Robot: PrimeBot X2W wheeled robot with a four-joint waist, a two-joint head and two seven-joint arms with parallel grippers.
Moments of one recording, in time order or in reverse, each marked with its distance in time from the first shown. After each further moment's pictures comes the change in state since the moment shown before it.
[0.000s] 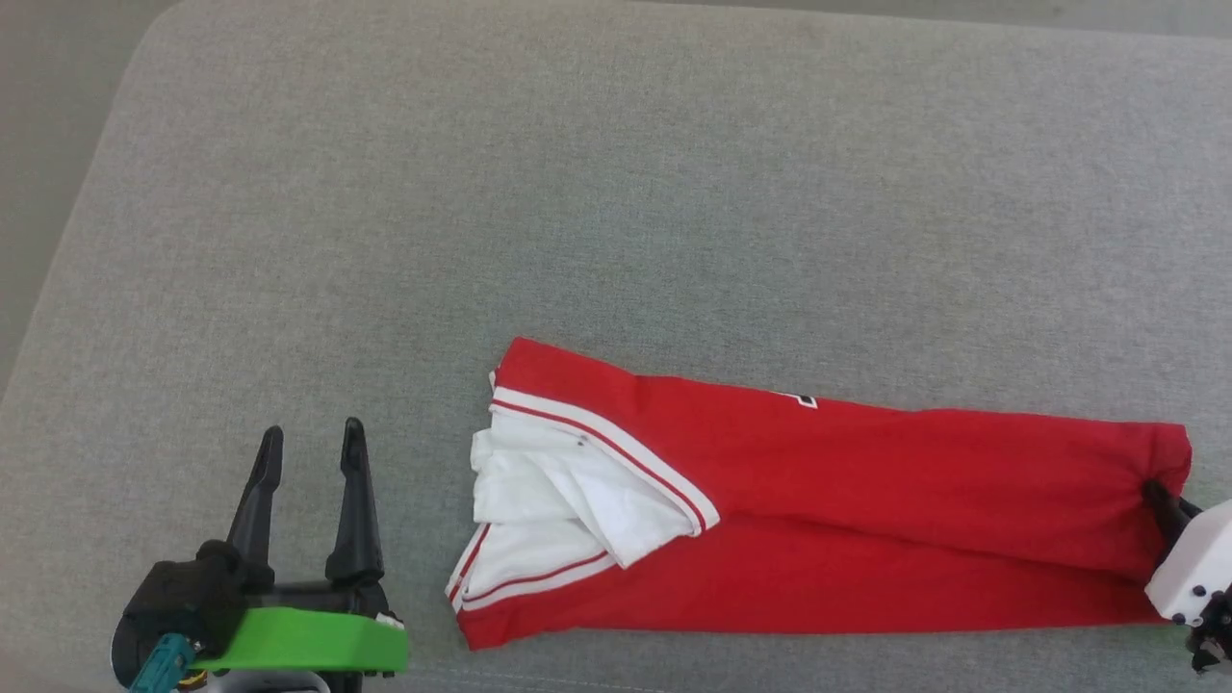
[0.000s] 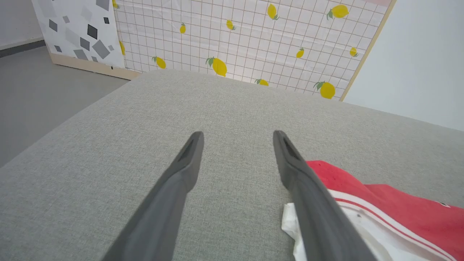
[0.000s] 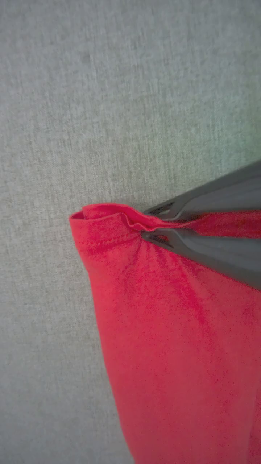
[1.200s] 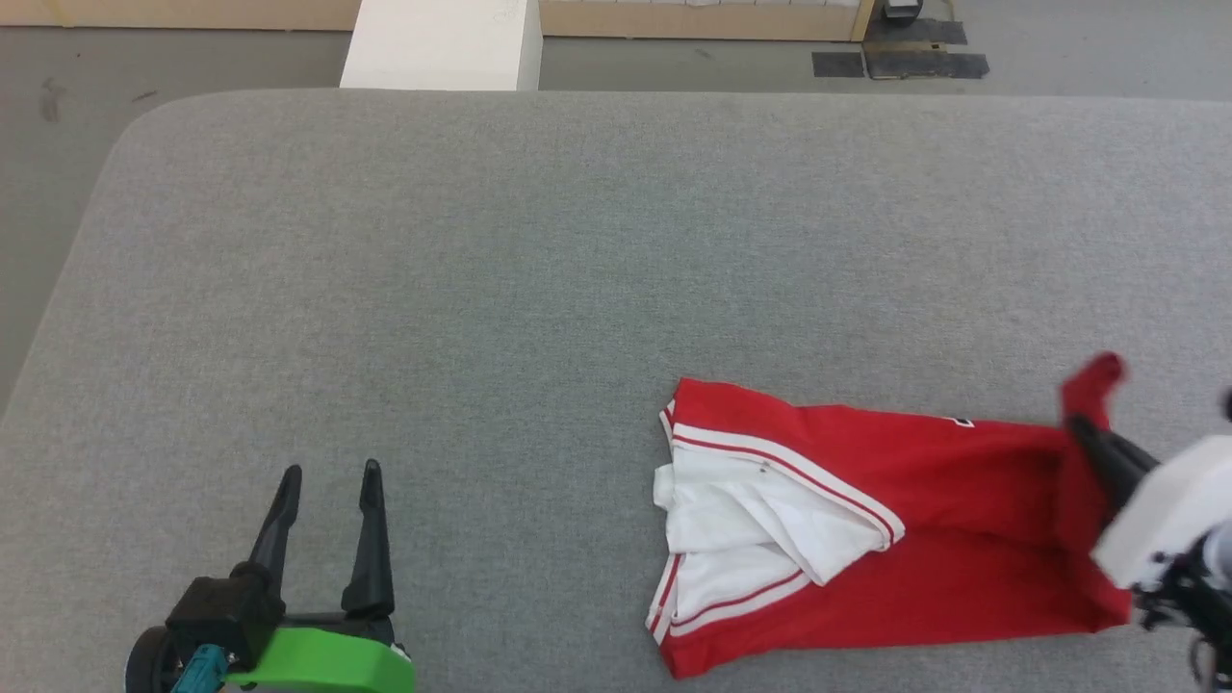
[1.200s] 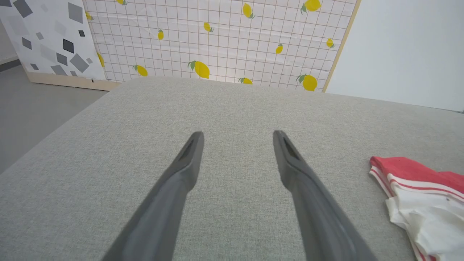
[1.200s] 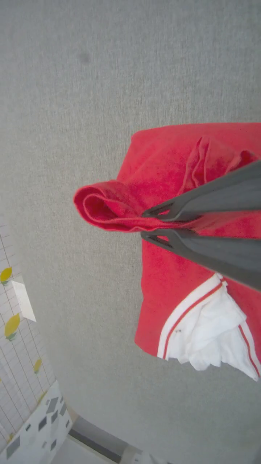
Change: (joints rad) left arm 0.017 0.014 -0.013 0.091 0.062 -0.005 0.000; right arm 0.019 0.049 0.110 -0.325 0.114 -0.001 0.169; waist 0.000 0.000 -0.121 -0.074
